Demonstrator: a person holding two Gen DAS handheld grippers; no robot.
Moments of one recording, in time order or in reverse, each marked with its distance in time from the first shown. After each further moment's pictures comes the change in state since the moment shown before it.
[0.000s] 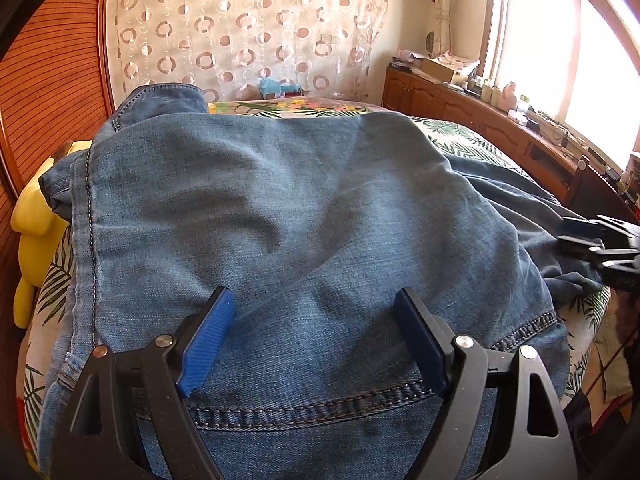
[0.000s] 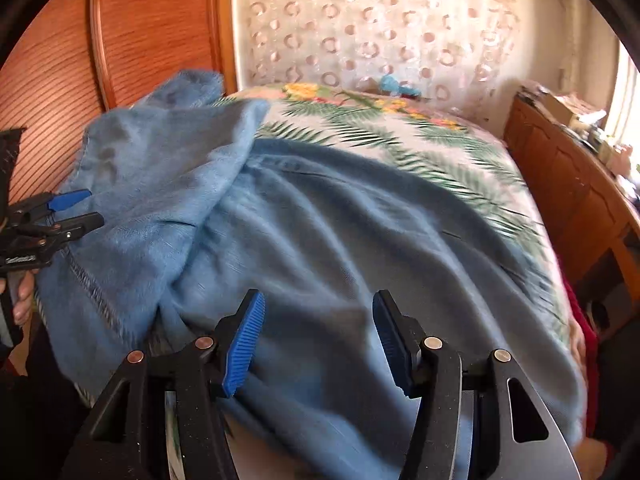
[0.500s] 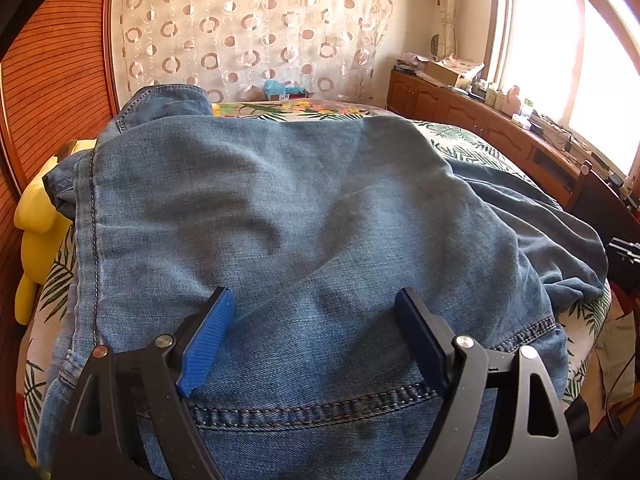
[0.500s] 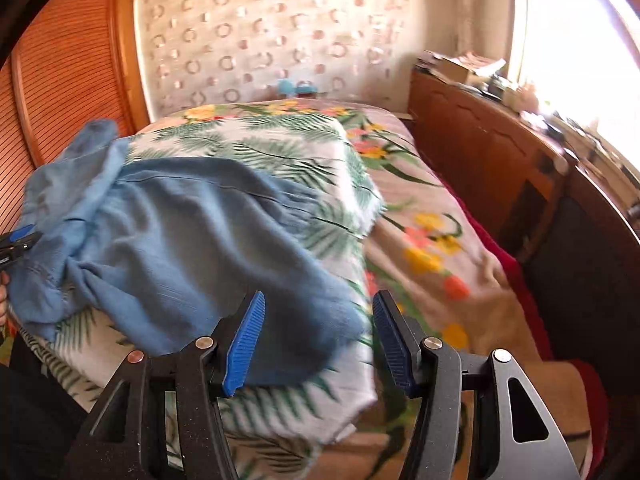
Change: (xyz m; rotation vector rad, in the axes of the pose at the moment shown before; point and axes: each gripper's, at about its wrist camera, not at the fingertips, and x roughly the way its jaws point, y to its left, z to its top) left arm -0.001 -0.003 0.004 -0.015 0.000 0.010; right arm -0.076 -0.127 -0.084 0.234 -0.014 -0.227
